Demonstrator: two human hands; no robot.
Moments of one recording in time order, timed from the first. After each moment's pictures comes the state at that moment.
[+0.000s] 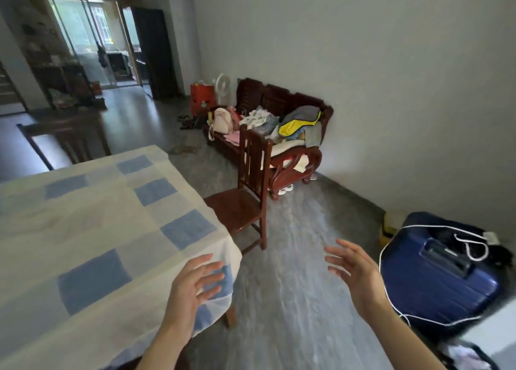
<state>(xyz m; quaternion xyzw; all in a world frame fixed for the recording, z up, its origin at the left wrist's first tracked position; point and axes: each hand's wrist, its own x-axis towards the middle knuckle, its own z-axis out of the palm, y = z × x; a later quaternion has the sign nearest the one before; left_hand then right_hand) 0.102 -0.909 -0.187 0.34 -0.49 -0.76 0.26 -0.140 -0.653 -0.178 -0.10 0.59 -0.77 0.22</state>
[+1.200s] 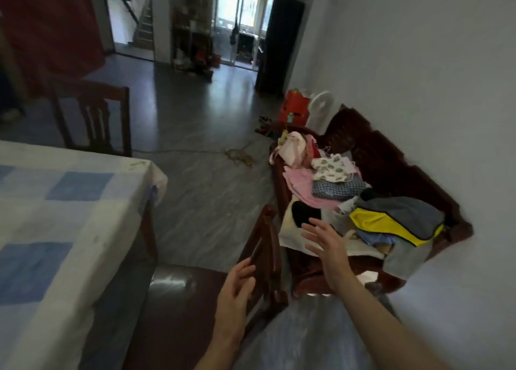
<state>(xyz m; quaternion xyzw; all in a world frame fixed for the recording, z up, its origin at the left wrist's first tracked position) -0.600 -1.278 -0.233 0.43 -0.44 -0.62 0.49 -0.827 -1.312 -0.151 -0.32 0.63 -0.60 0.38</state>
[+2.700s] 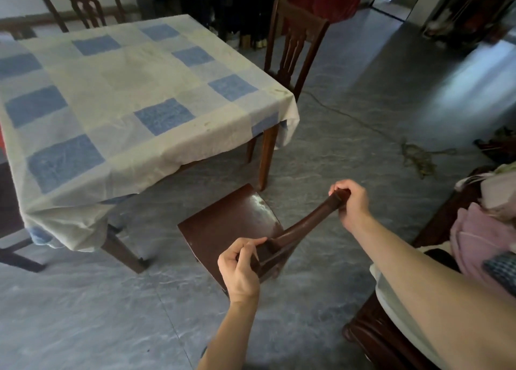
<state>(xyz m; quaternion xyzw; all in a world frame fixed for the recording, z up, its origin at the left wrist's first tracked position) -0.769 -1.301 -0.294 0.63 -0.14 -0.19 0.74 -0.856 -1.562 -0.278 -0.39 0.47 -0.40 0.69</state>
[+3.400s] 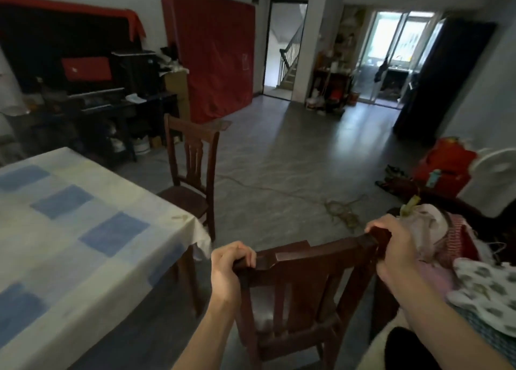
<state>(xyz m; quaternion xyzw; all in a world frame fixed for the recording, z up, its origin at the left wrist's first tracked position) -0.724 -1.683 -0.143 0.42 -0.38 -0.37 0.73 -0.988 -1.803 -0.095 -0.37 0.41 -0.63 0.55</state>
